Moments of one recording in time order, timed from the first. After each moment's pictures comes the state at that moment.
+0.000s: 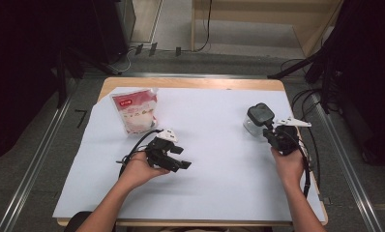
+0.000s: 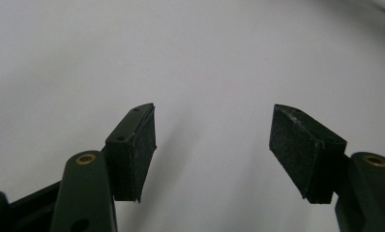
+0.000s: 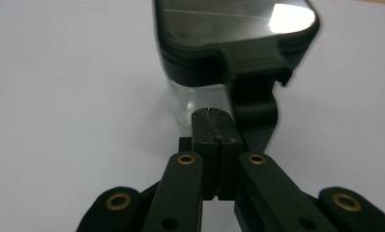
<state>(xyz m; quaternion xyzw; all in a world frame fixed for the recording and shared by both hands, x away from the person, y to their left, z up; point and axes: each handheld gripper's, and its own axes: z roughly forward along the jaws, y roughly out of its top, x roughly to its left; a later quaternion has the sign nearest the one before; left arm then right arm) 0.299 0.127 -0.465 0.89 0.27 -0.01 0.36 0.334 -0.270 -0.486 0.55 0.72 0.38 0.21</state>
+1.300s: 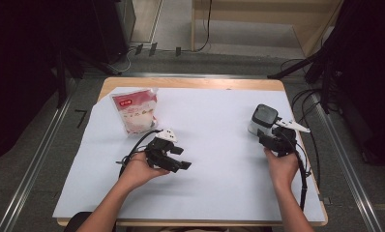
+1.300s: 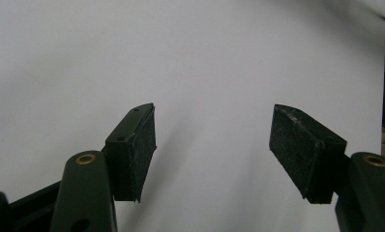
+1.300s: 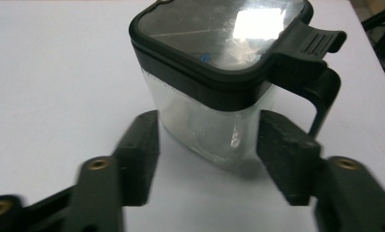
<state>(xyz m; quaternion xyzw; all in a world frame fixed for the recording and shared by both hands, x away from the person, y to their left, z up) 0.298 0.127 -0.464 0.89 0.27 -0.02 0.36 0.328 -0.254 -0.493 0.60 0.65 0.38 0.25</state>
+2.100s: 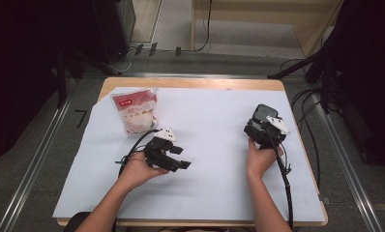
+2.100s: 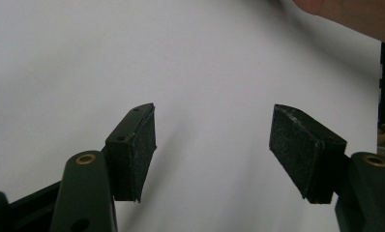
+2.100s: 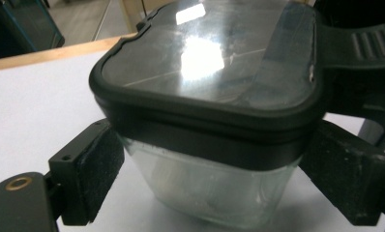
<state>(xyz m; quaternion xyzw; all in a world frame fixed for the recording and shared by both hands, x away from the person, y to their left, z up) 0.297 0.129 -0.463 0.89 0.28 -0.02 0.37 0.357 -0.213 -0.519 0.68 0.52 0.39 0.35</state>
